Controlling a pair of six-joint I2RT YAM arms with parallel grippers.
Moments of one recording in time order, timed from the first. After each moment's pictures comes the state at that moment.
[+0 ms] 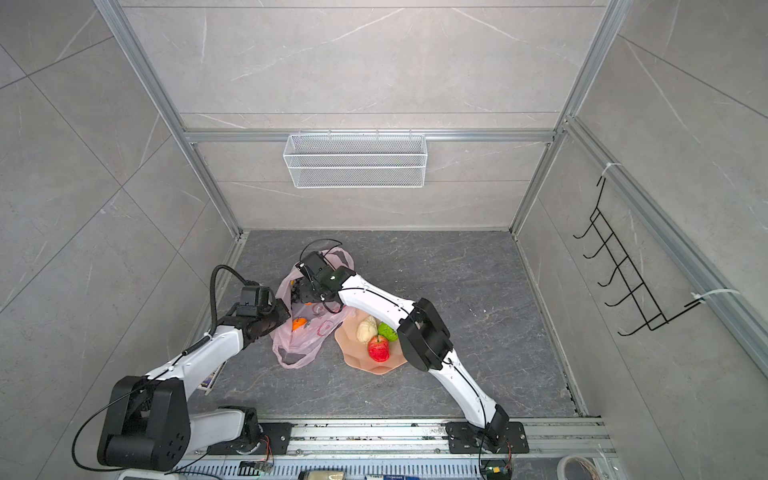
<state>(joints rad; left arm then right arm) -0.13 1.26 0.64 -0.26 -0.03 -0.64 0.91 2.35 2.16 -0.66 0.02 0.66</state>
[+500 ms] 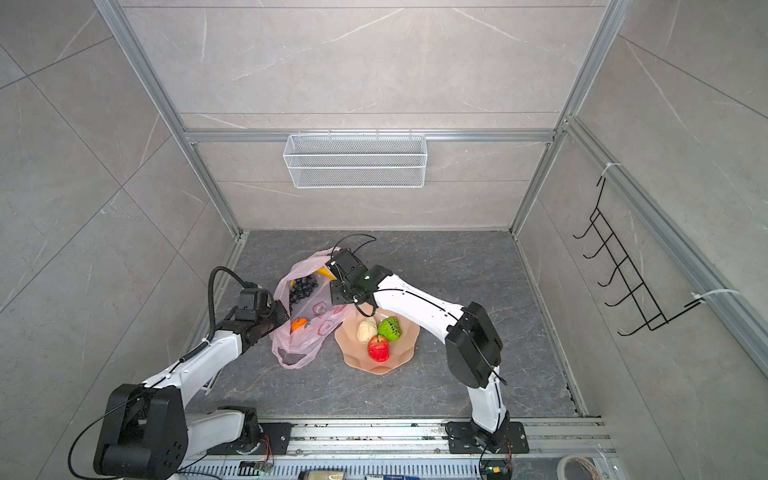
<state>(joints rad) -0.13 1.22 0.61 -0.24 -0.05 -0.62 0.87 1.91 1.67 -0.69 0.11 0.54</state>
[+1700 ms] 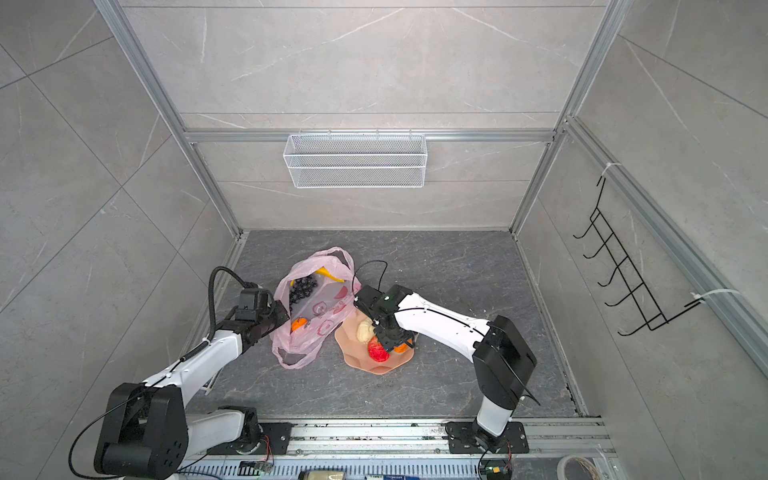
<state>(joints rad) -0.13 1.23 0.61 -0.24 -0.06 -0.62 0.88 1.75 1.36 -1.15 0.22 0.30</state>
